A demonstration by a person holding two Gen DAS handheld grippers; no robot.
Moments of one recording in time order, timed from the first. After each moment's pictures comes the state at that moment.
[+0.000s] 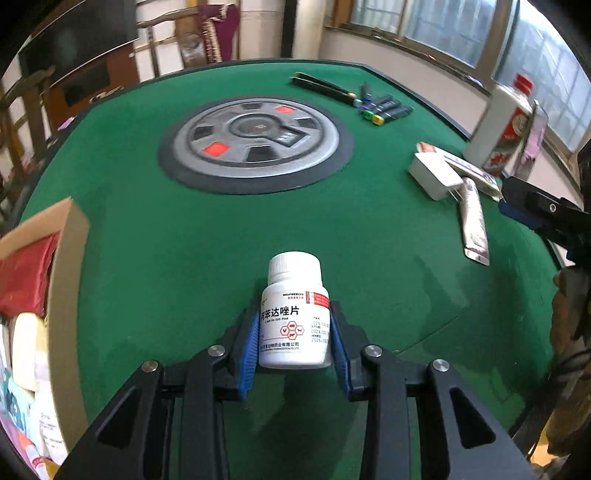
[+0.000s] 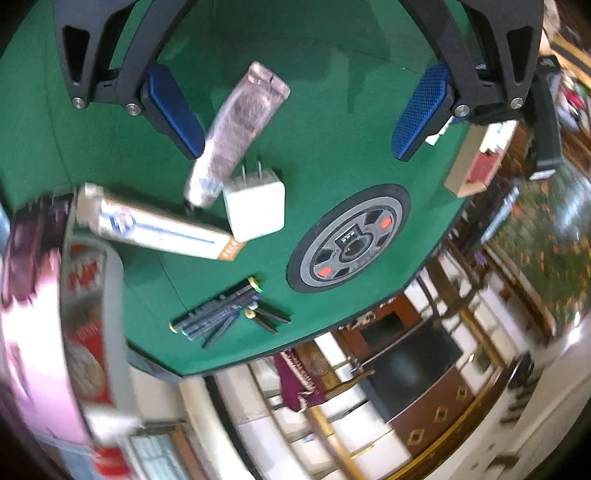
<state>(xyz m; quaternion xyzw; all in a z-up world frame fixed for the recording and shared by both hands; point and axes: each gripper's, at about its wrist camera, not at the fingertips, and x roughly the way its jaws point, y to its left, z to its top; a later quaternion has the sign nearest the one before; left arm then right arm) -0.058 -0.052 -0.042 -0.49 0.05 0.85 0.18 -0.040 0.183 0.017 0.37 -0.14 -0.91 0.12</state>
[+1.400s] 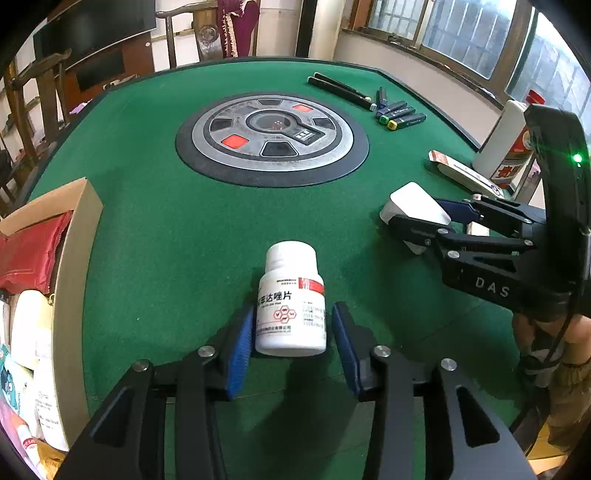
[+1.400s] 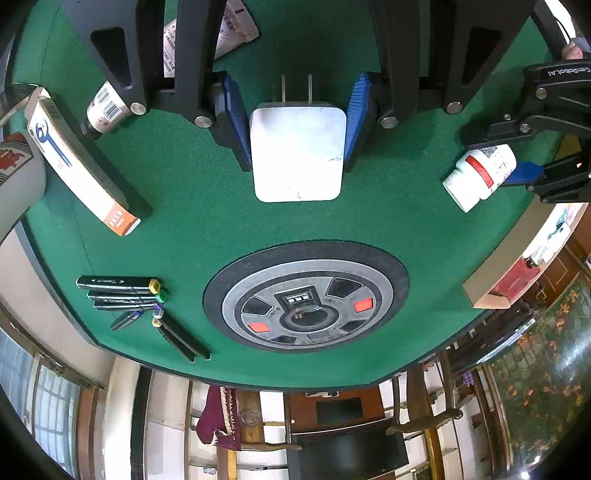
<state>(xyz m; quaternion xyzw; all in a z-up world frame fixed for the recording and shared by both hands) -0.055 -0.055 -0.040 -0.50 0.03 0.85 0.17 -0.081 0.095 -0.020 0.44 0.05 -0.88 0.16</state>
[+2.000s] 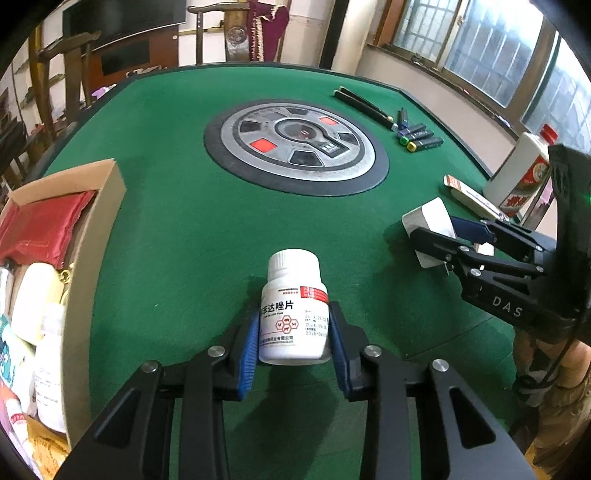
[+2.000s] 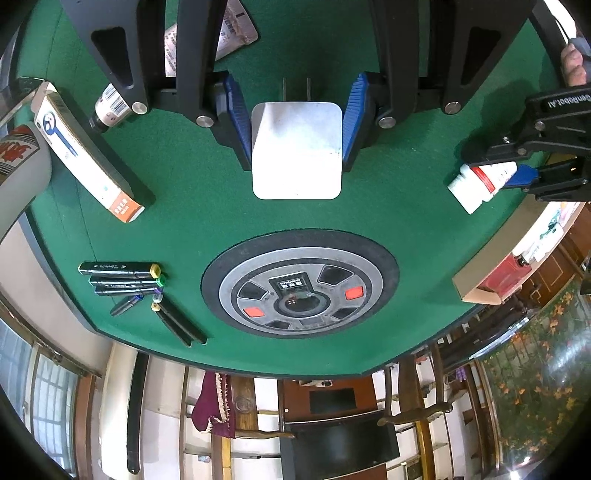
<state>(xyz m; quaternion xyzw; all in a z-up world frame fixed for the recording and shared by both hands) -0.050 -0.076 -0.036 -0.49 -0.02 0.86 0.14 -0.072 0.092 -0.011 0.41 0.05 -0.89 0.17</state>
